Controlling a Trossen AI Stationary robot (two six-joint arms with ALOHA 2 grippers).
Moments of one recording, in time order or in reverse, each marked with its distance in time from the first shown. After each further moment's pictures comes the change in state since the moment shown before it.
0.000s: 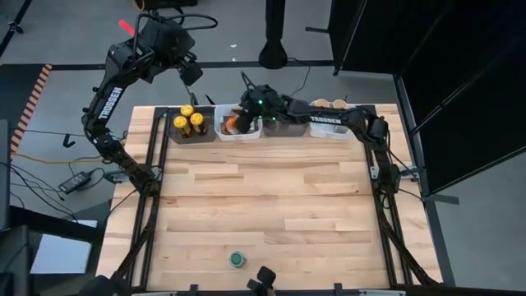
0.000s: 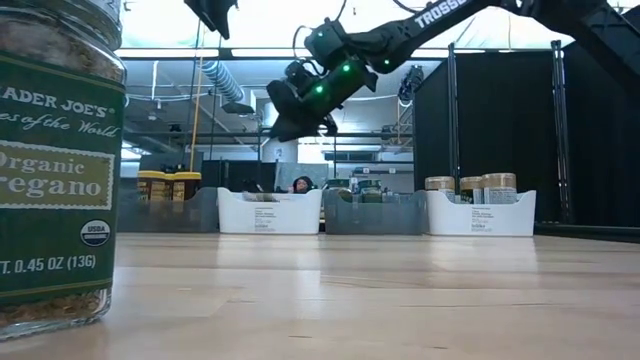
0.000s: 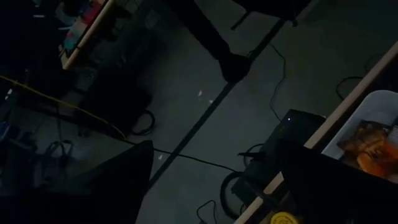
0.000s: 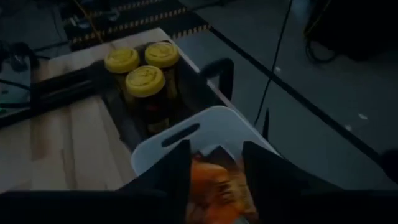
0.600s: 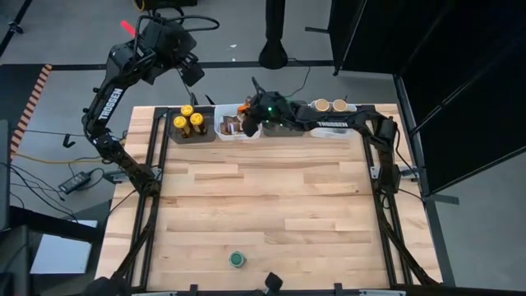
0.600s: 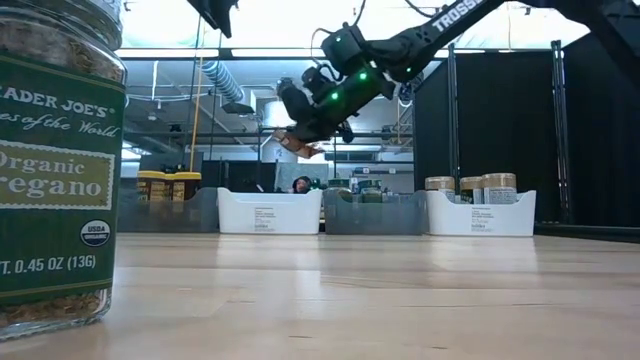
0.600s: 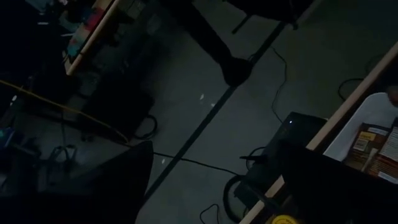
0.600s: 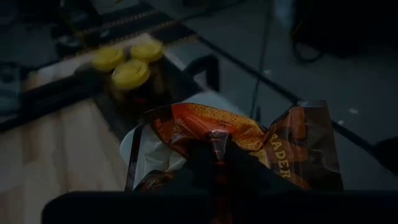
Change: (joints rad) left arm -0.024 0.000 0.000 0.010 -0.021 0.007; right arm 0.006 -0.103 -0.237 0.177 0.057 0.067
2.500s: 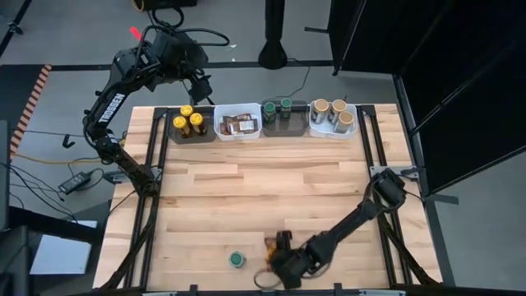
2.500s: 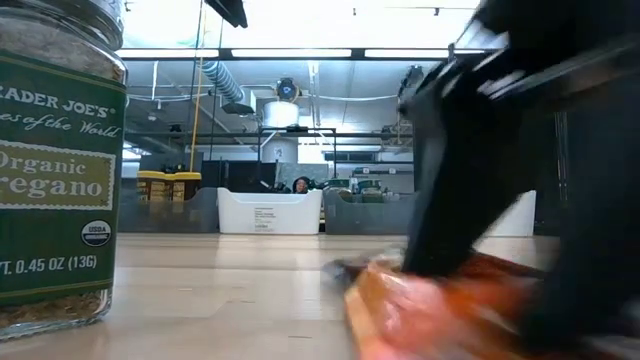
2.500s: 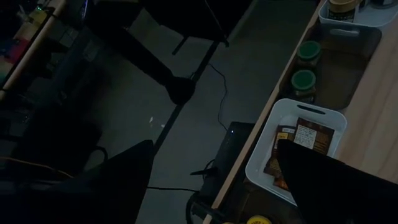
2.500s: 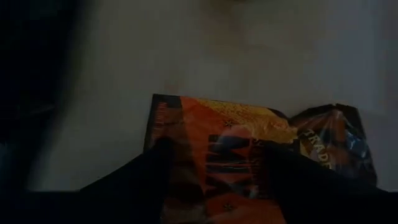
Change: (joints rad) left arm -0.113 0.000 0.000 -0.047 0.191 -0.020; right arm 1.052 0.212 -0.021 -0.464 0.133 0.245
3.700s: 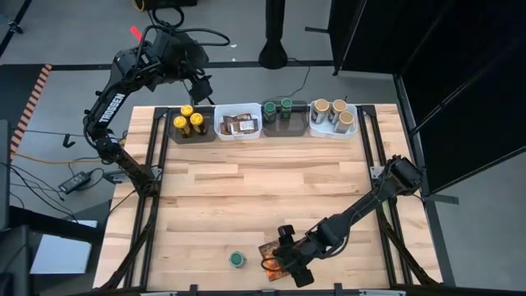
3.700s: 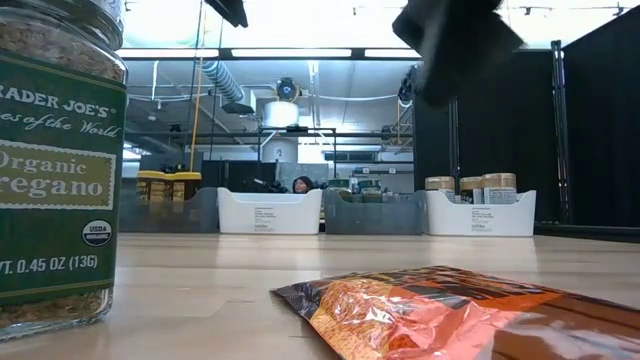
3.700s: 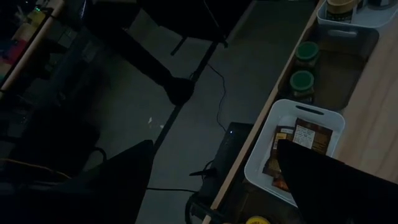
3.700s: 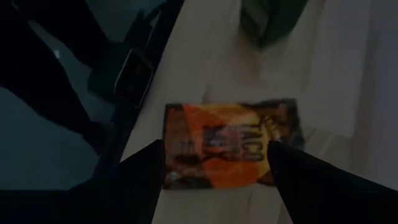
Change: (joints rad) left arm 0.000 0.000 0.000 0.001 0.005 0.000; right arm -0.052 -0.275 -0.087 0.022 -0.199 -0.093
